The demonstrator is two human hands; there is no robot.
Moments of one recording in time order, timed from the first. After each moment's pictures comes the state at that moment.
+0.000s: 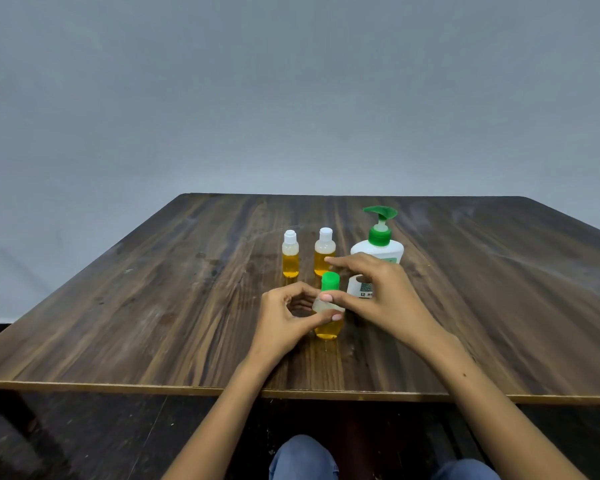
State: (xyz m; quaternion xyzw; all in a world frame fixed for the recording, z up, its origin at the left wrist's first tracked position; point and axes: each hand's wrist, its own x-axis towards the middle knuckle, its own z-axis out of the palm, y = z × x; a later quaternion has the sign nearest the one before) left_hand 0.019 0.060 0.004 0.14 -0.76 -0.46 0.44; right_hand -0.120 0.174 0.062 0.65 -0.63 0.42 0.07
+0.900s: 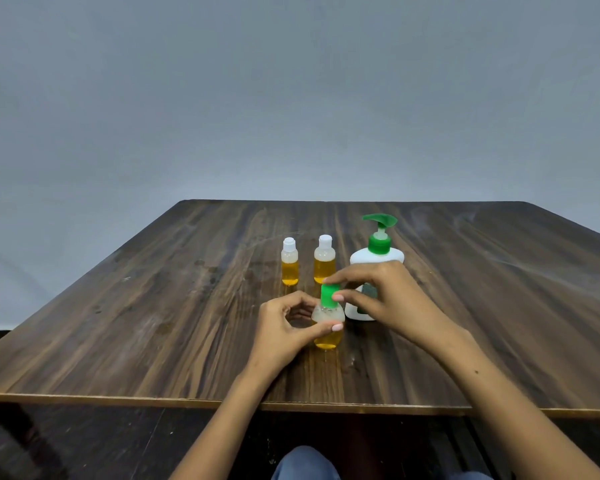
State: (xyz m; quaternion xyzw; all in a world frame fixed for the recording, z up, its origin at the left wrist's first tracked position) left_hand 0.019 0.062 0.004 0.15 -0.77 -0.45 0.43; right_hand -0.129 0.173 0.078 0.69 -0.63 0.36 0.03
